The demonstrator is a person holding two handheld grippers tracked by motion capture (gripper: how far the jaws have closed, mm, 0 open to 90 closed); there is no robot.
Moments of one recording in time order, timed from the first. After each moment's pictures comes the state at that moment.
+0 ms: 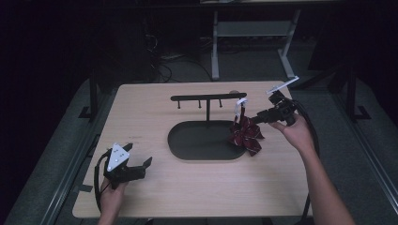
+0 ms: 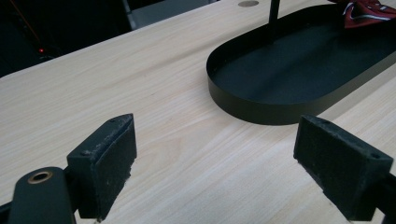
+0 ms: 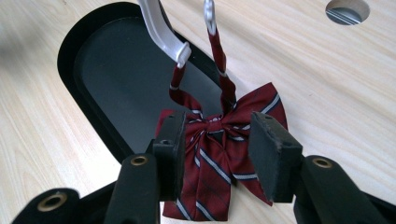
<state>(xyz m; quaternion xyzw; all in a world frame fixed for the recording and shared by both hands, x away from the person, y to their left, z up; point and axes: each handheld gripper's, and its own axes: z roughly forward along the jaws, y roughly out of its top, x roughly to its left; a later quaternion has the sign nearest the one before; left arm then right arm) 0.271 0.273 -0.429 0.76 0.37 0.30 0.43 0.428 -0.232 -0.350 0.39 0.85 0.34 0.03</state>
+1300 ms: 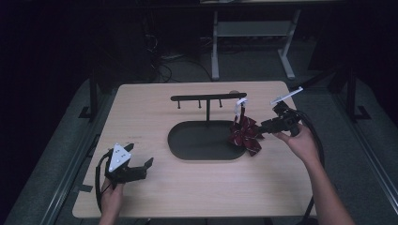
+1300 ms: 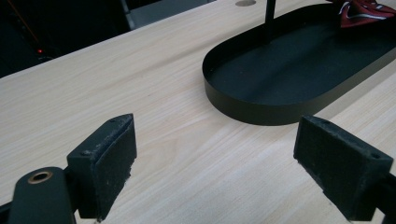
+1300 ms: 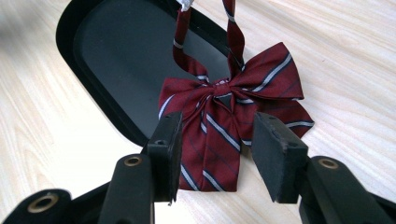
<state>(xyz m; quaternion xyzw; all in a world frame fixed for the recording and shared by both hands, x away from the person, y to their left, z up) 0.269 0.270 -0.427 0.77 0.37 0.30 0.43 0.406 -0.243 -0.370 0.40 0.85 0.34 0.02</state>
